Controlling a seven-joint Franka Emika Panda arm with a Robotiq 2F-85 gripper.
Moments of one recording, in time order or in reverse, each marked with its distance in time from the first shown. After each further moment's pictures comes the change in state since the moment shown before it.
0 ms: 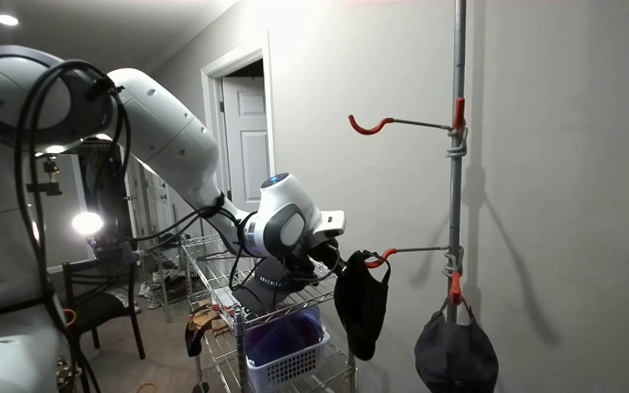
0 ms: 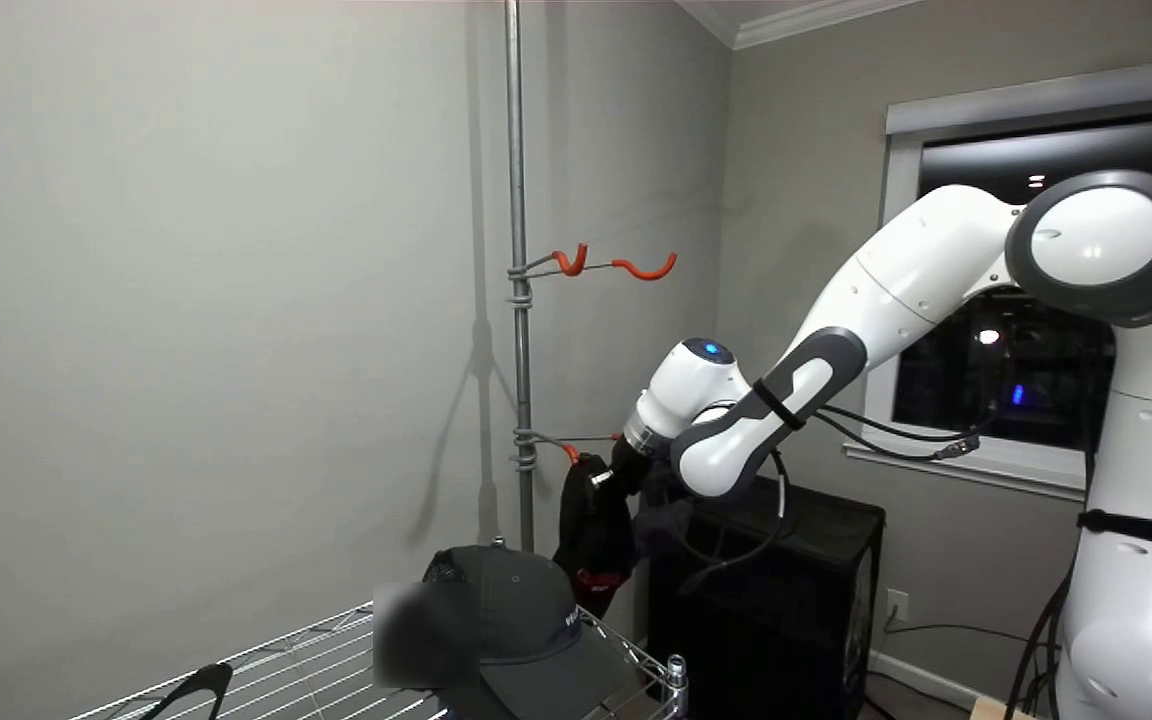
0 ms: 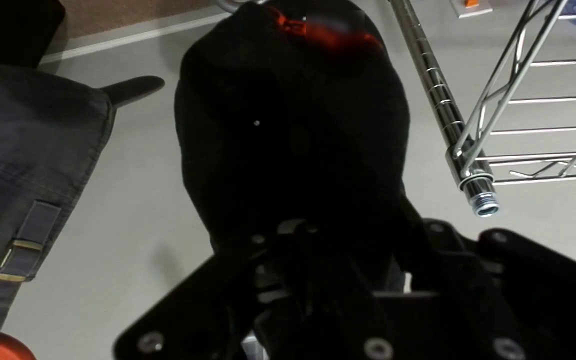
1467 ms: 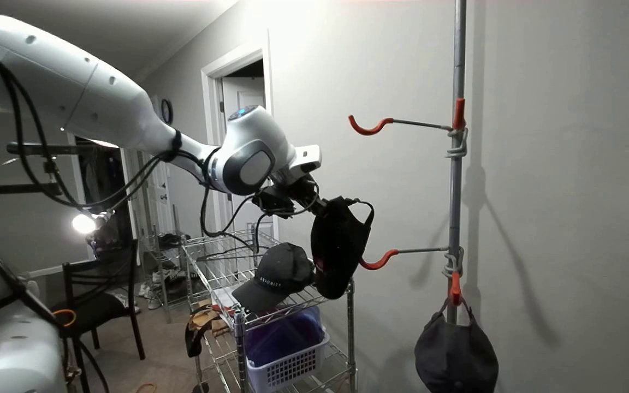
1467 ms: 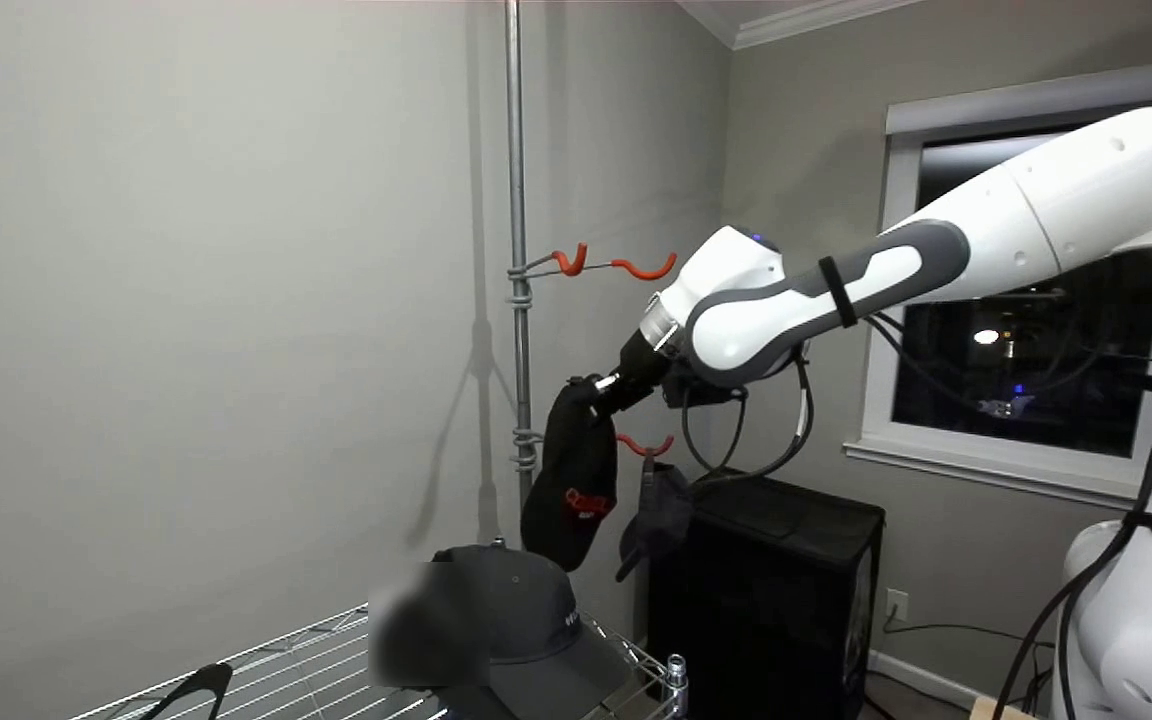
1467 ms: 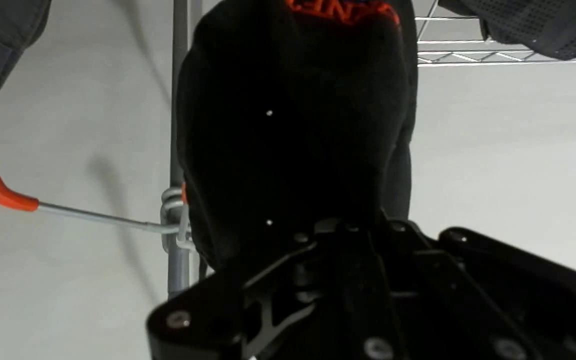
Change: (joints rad) arm 0.159 -0.327 -0.054 0.032 0.324 -0.231 -0.312
